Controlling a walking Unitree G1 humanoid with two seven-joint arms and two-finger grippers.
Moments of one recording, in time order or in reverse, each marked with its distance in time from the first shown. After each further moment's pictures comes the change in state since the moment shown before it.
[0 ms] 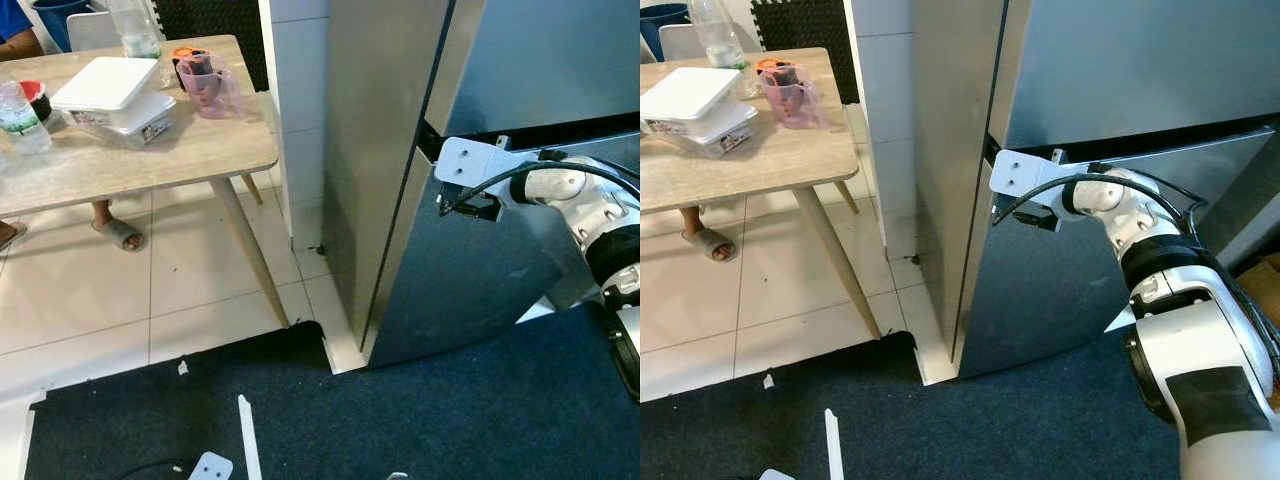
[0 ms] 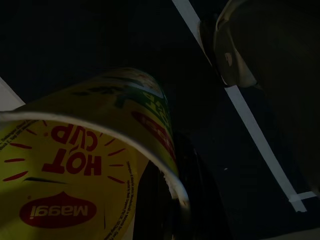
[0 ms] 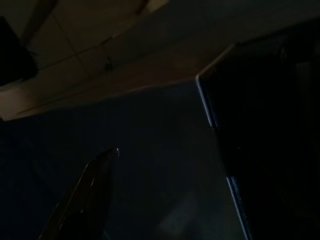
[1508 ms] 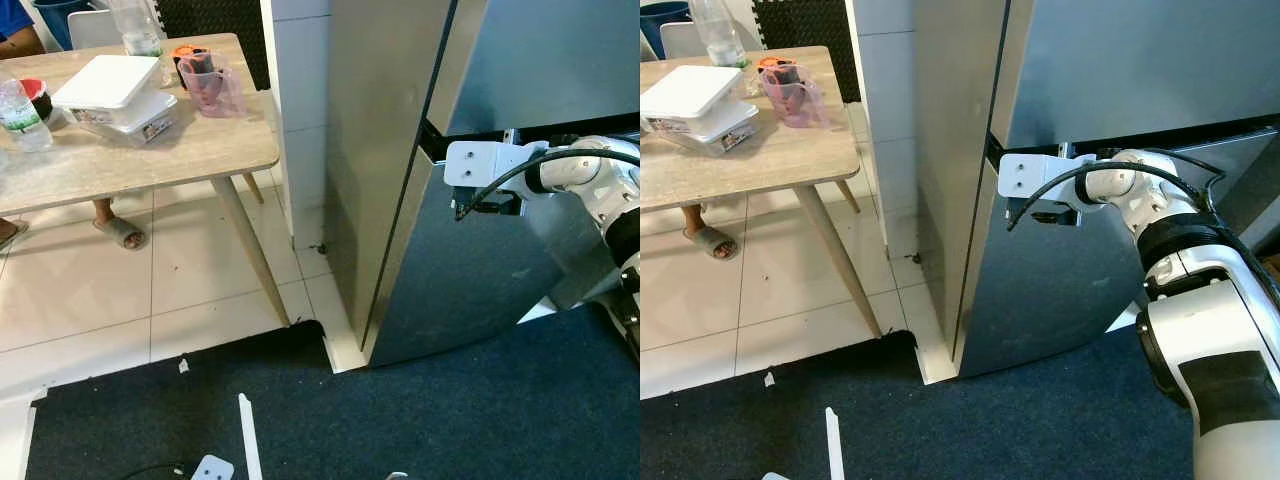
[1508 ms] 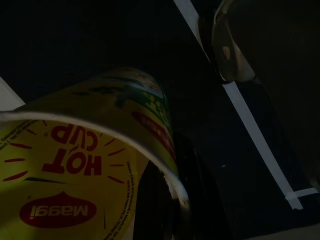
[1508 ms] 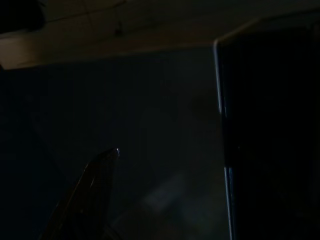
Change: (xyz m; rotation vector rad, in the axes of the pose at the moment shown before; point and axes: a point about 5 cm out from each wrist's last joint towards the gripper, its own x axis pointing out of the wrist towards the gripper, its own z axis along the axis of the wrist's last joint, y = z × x) left arm 0.000 -0.002 -0.003 0.000 0.006 -0.002; right arm -0.013 -0.010 -0.011 -0.133 0.127 0.104
